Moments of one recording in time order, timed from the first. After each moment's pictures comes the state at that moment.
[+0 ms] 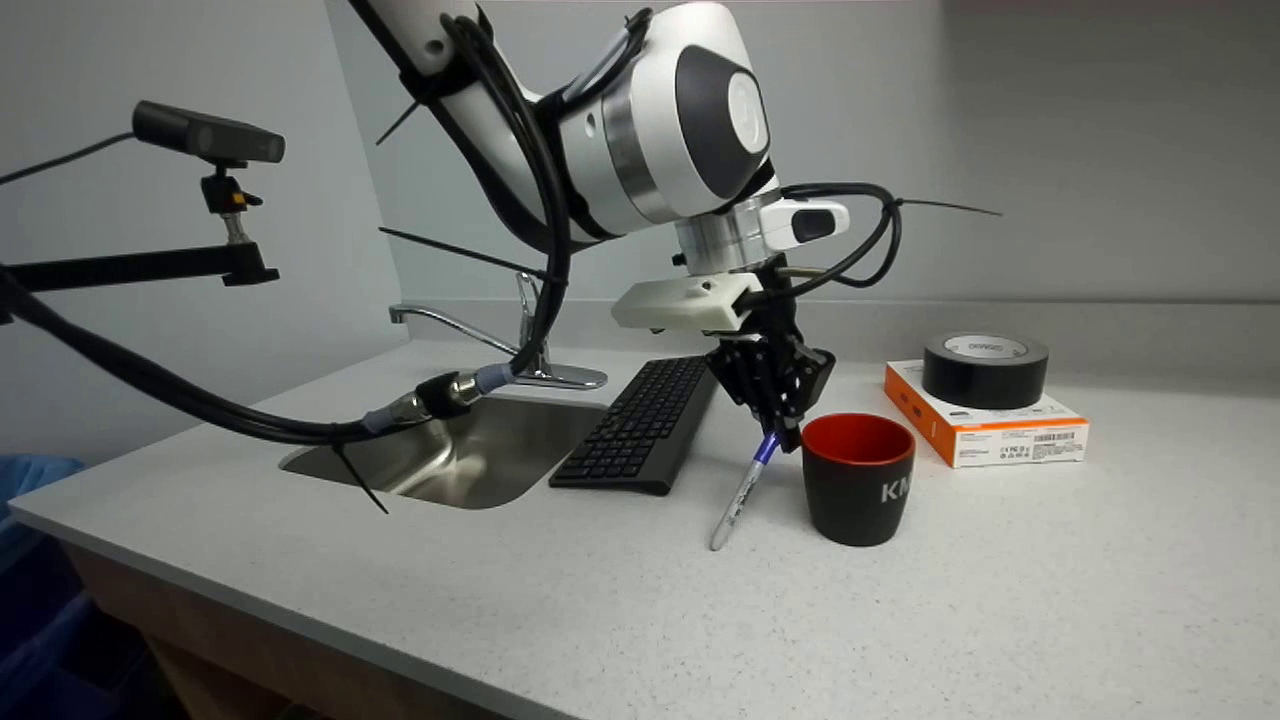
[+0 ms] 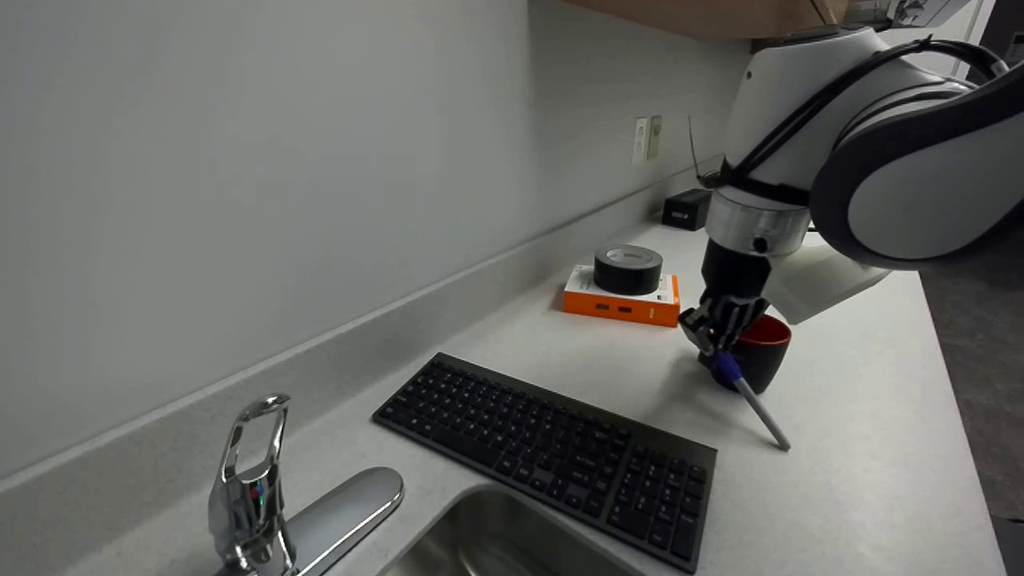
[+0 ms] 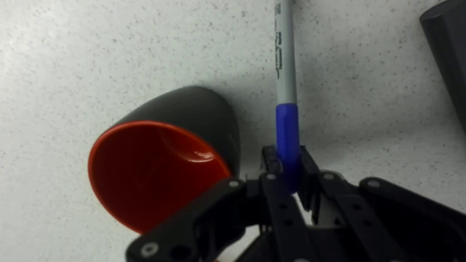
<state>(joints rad) -0.18 0.03 -0.06 -2.37 -0.30 2.51 0.47</state>
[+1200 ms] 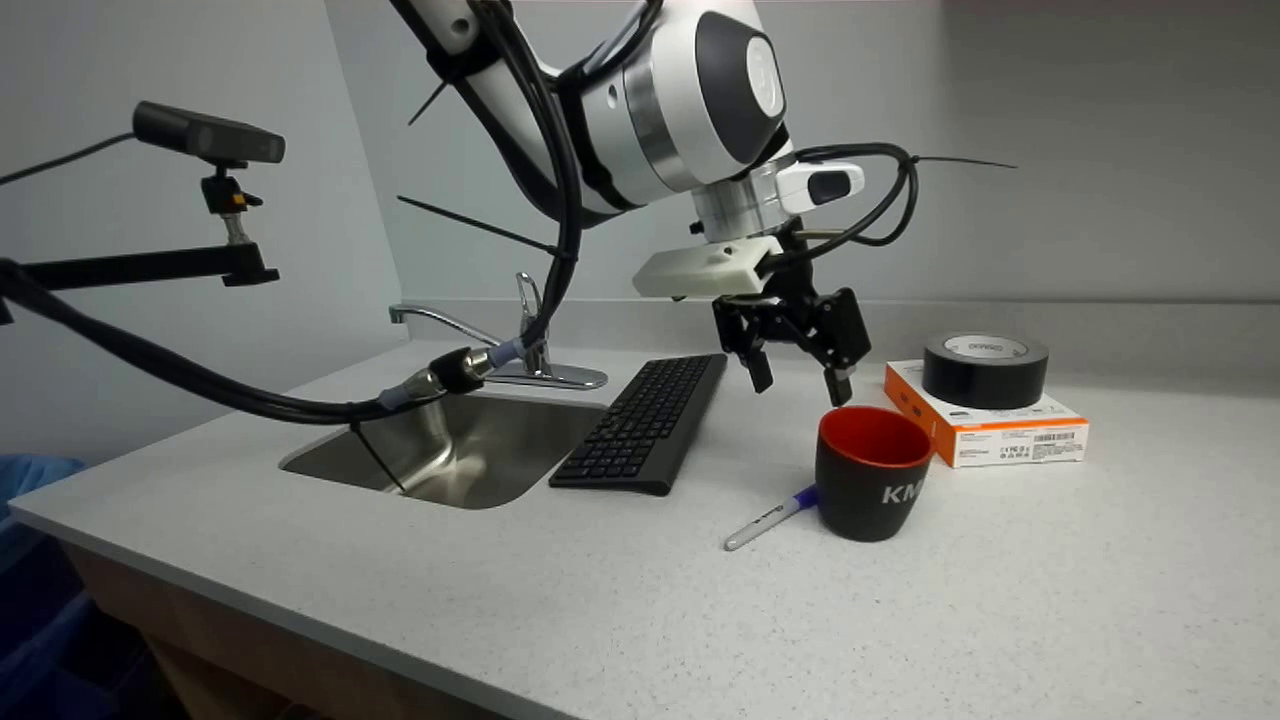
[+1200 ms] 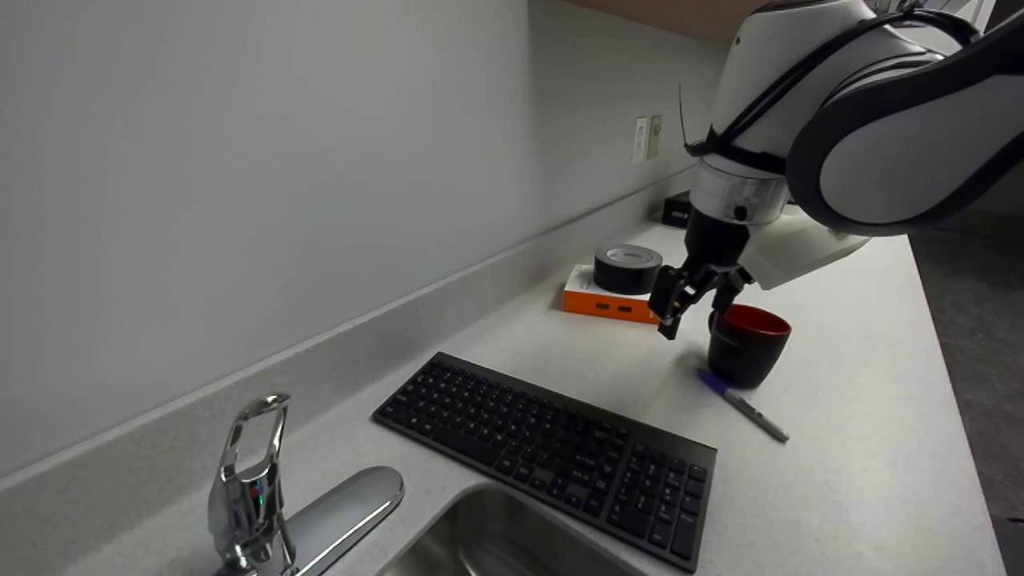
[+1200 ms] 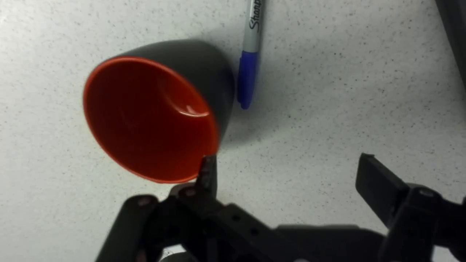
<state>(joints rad) -0.16 0.05 -0.09 -2.29 -0.31 2.51 0.47</state>
